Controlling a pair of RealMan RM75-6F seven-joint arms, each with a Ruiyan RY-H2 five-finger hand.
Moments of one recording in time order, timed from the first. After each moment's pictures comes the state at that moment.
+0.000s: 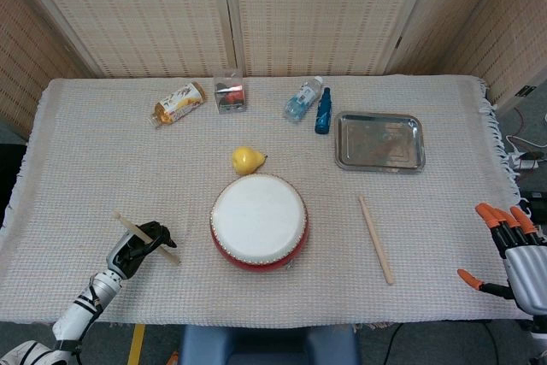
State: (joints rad) left arm -0.45 -1.41 0.04 -1.39 1.52 1.04 -1.71; right arm 0.02 -1.00 0.00 -1.64 -1.65 1.58 0.14
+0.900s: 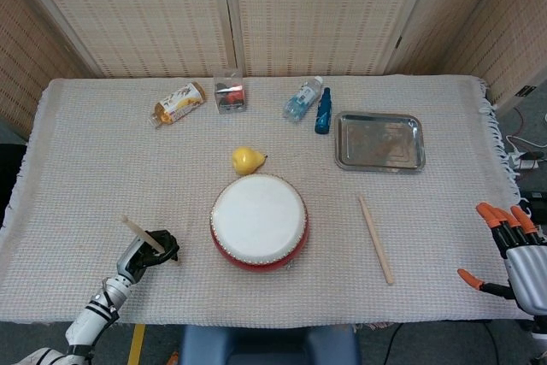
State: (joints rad) left arm -0.42 -1.47 0.02 -1.42 1.46 1.02 -1.37; right arm 0.01 -1.00 0.00 -1.63 -1.65 1.58 0.15
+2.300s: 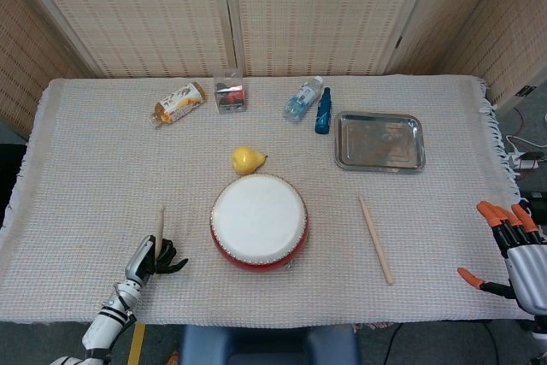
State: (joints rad) left arm -0.36 -1.60 -0.03 -1.37 1.38 1.02 -1.11; right arm 0.02 -1.00 0.00 -1.64 -1.66 1.59 0.15
